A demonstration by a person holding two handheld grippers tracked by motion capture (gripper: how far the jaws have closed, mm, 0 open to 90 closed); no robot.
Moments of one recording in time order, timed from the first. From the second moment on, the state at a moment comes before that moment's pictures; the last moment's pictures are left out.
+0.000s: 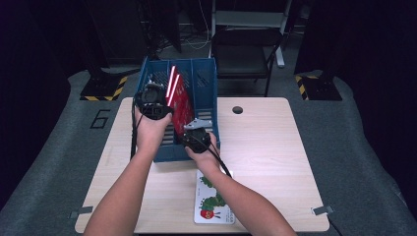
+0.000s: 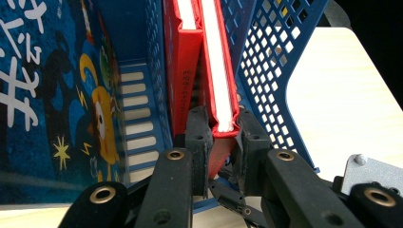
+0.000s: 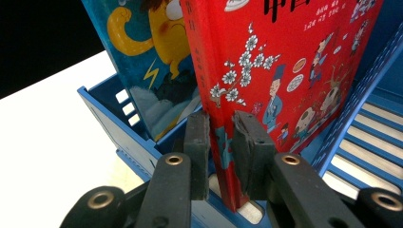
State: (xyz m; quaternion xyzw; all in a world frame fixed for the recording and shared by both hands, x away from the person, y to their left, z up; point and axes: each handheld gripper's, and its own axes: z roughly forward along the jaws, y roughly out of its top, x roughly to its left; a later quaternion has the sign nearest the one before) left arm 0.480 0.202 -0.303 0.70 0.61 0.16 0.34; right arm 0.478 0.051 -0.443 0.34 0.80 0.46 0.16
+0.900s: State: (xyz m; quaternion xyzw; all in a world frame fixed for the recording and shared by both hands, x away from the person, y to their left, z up) left arm 0.492 0.199 -0.299 0.69 0.63 0.16 0.33; right arm 0.486 0.050 -0.433 0.33 0.81 0.45 0.18
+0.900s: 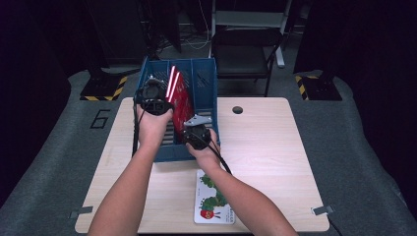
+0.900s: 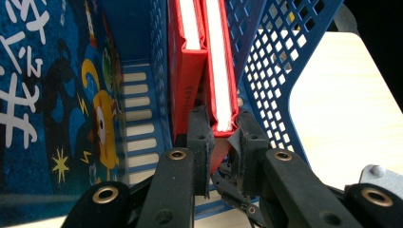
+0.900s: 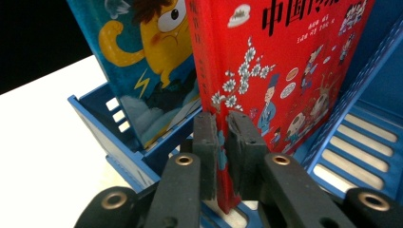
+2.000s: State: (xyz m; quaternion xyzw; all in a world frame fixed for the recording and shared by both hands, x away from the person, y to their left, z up) left arm 0.499 0.196 -0.298 0.68 0.64 0.17 0.32; right arm 0.486 0.056 -0.435 0.32 0.81 0.46 0.17
